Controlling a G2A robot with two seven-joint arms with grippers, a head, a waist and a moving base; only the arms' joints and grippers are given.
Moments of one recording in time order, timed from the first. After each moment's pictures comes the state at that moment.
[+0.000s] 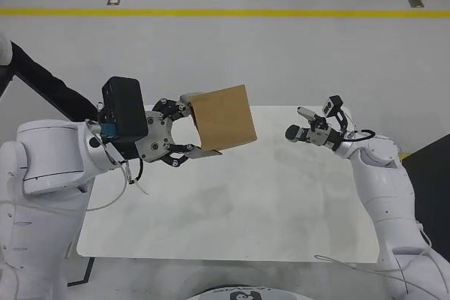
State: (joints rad) left arm 1.16 -1.01 -1.48 -2.18 0.54 -0.88 -0.61; right arm -1.02 -1.21 1.46 -0.99 0.39 -0.14 1.19
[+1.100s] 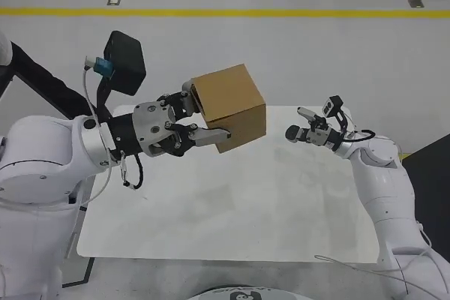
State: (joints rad) left arm 1.08 -0.99 -1.46 -2.25 0.12 -0.33 -0.92; right arm -1.02 -1.21 1.46 -0.99 0.39 -0.14 1.19
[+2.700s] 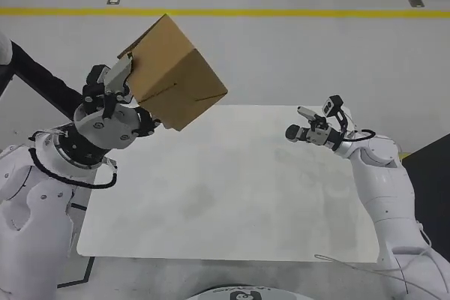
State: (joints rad) left arm 1.35 -1.02 -1.63 -2.25 -1.15 0.38 -0.59; right arm -1.02 -1.21 1.46 -0.99 0.39 -0.14 1.19
